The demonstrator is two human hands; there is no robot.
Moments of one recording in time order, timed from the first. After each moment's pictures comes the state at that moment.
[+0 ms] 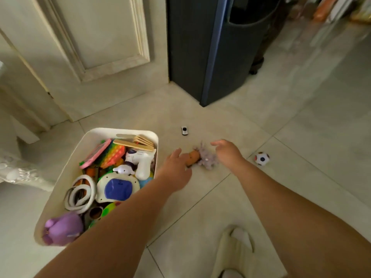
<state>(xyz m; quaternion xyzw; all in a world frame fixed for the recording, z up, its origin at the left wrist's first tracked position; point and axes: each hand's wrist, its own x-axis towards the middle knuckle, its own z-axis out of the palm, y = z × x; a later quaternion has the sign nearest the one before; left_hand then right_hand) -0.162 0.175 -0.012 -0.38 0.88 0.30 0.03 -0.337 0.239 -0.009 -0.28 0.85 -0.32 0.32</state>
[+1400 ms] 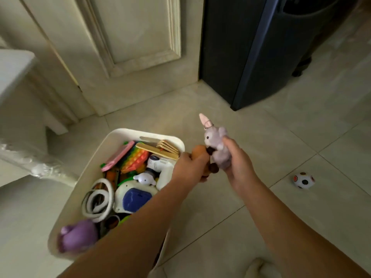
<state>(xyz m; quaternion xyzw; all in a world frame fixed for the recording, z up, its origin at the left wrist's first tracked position) -0.177 0.126 -0.011 -0.56 0.53 0.62 -0.16 -0.295 0.173 -0.018 -0.20 0.63 -0.58 0.48</state>
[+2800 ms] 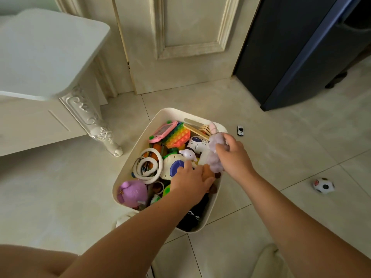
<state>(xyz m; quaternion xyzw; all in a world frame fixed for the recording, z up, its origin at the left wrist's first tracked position) -0.026 0.149 -0.037 -0.50 0.82 0.25 0.08 -0.167 0.152 -0.007 -0.41 0.82 -0.29 0.28</state>
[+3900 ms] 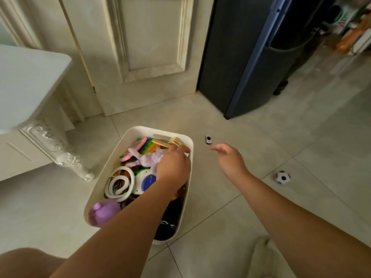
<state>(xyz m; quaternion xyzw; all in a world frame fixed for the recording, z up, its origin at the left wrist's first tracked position) -0.071 0.131 0.014 -0.49 0.80 0.29 -0.20 -0.231 0.193 0.014 -0.36 0.82 -0.38 0.24</state>
